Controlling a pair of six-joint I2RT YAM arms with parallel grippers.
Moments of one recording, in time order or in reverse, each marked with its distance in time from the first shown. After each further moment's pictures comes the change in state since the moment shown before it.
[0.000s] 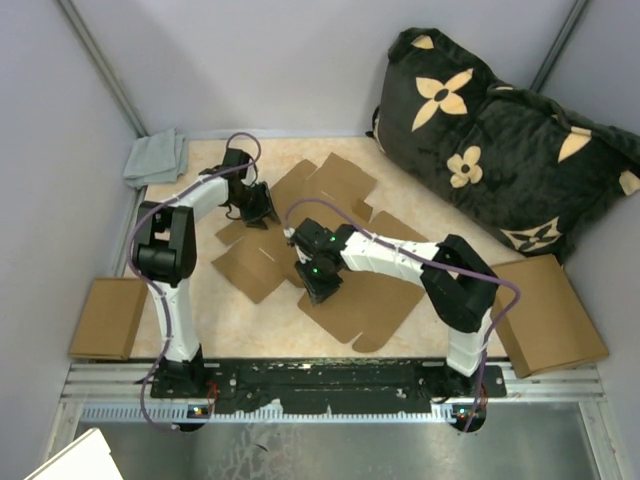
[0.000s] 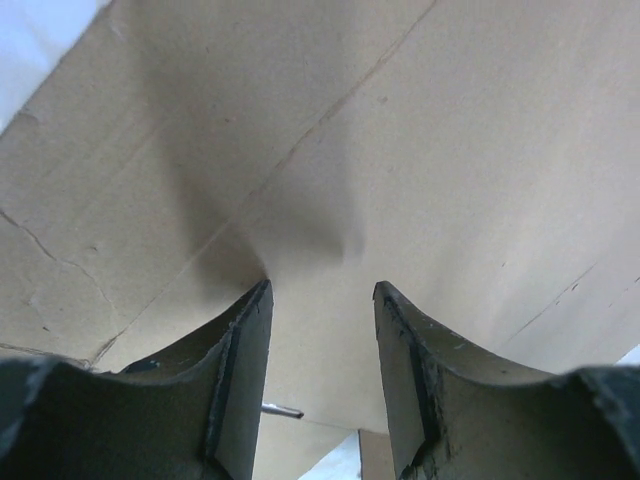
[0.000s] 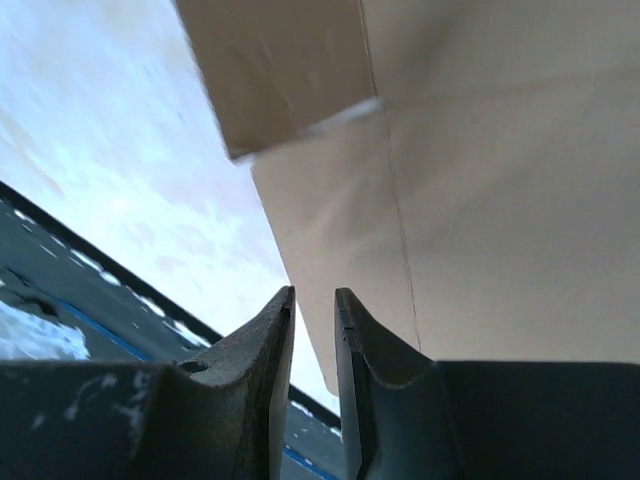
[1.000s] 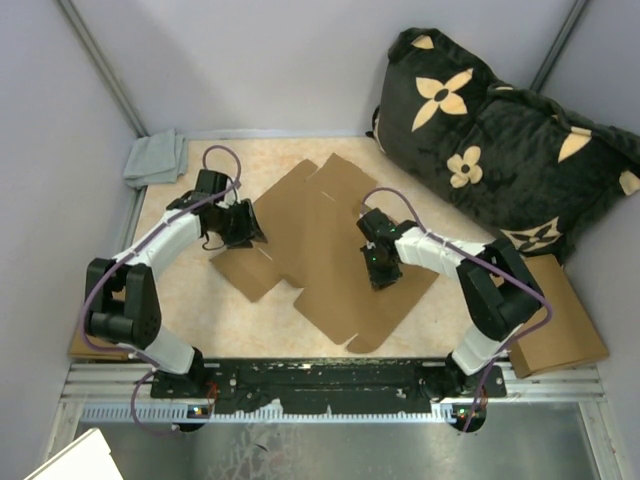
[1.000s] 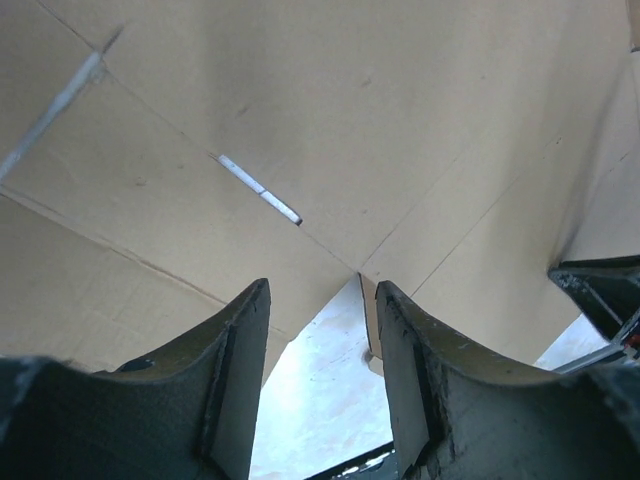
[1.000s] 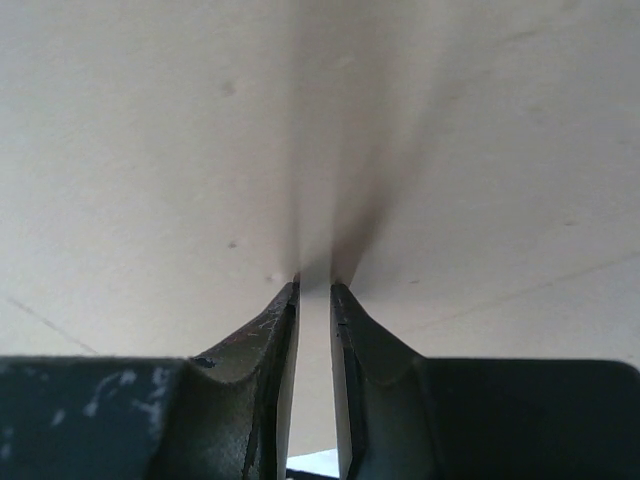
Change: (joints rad) left arm -0.001 -0.505 -0.406 0.039 -0.003 0.015; right arm -0.377 -0.165 -0.274 0.053 0.212 -0.011
